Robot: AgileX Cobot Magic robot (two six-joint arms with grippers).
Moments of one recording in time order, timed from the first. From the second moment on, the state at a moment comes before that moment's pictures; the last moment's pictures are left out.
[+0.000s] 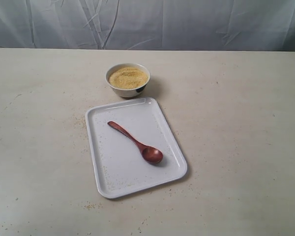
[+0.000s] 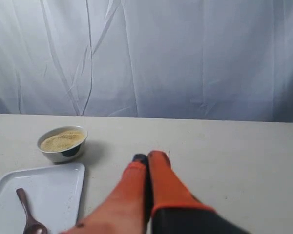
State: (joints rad) left arm -0.07 0.01 0.00 0.02 0.24 -0.04; right arm 0.18 0.01 -0.39 0.09 0.58 -0.05
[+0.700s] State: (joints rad) left arm -0.07 0.01 0.00 0.02 0.24 -0.04; right arm 0.09 0.01 -0.39 0.12 0.59 -0.05
